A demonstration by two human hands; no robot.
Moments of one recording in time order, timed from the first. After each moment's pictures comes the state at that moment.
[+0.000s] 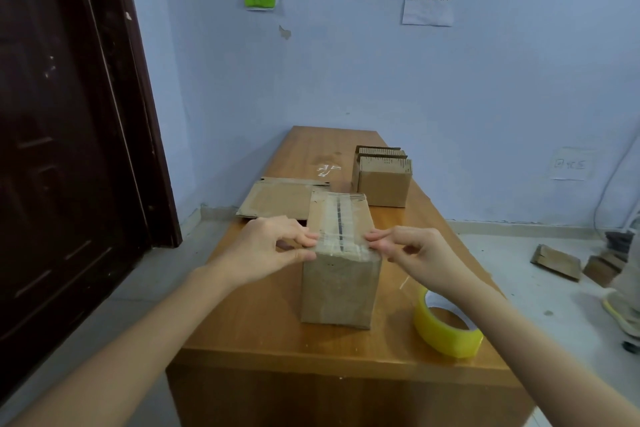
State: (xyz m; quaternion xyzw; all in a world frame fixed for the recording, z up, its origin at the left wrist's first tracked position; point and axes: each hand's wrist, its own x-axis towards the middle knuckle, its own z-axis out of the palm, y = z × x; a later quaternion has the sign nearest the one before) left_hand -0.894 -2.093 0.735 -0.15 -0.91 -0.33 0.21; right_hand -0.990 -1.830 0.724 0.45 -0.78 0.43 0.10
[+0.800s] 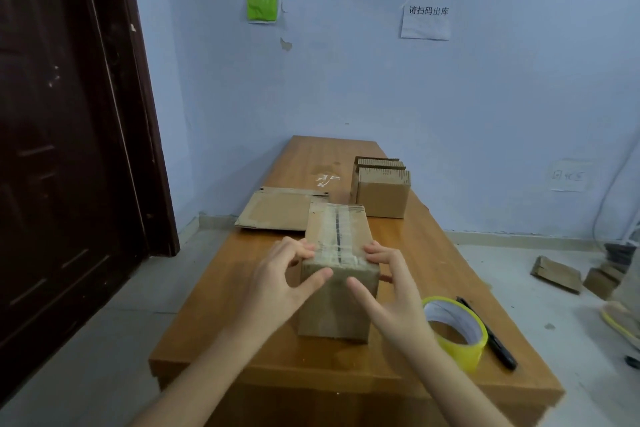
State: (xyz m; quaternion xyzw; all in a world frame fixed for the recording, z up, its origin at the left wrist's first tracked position) left_hand -0.894 -2.057 0.684 -0.09 -0.84 -0.38 0.37; right_hand -0.948 -1.867 0.674 0.33 -0.76 0.53 0.21
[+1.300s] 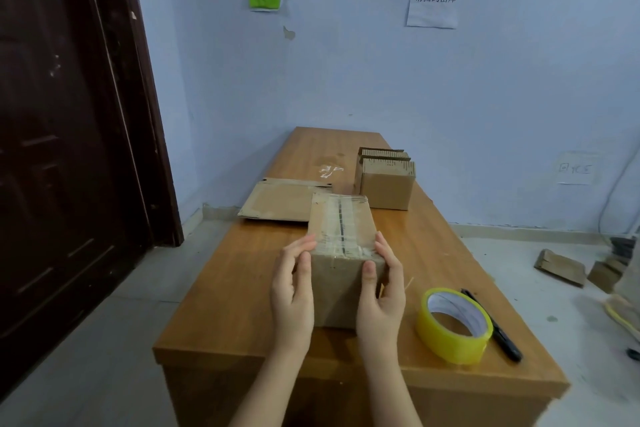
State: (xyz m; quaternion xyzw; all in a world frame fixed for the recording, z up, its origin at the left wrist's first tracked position) left_hand -0.894 -2.011 0.661 0.00 -0.67 -0.57 0.47; right_hand -0.922 -1.916 0.660 0.19 -0.60 0.73 0.29
